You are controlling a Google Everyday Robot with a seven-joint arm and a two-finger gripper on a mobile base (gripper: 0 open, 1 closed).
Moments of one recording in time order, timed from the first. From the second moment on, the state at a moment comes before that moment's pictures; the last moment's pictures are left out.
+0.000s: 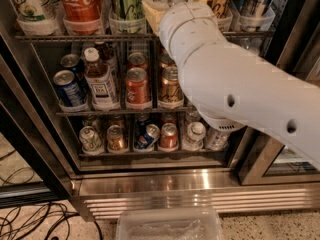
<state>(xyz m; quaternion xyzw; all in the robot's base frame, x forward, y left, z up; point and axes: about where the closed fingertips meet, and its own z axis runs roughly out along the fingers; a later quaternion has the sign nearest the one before) 0.606 -0.042 1.075 -0.12 0.65 0.00 0.75</state>
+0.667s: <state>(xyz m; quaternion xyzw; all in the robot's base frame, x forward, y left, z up) 0.621 -0.048 1.071 -0.11 0.66 -0.01 0.74</state>
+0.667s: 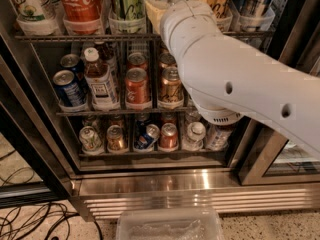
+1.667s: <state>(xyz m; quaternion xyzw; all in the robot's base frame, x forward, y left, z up) 0.630 -0.046 1.071 -0.11 0.67 0.00 0.74</state>
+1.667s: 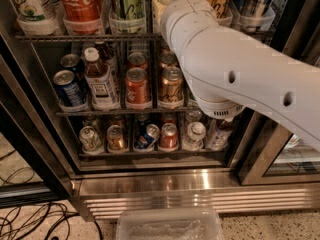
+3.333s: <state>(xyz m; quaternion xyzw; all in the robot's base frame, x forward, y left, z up) 0.622 -0.042 1.105 -0.10 0.65 0.04 0.76</state>
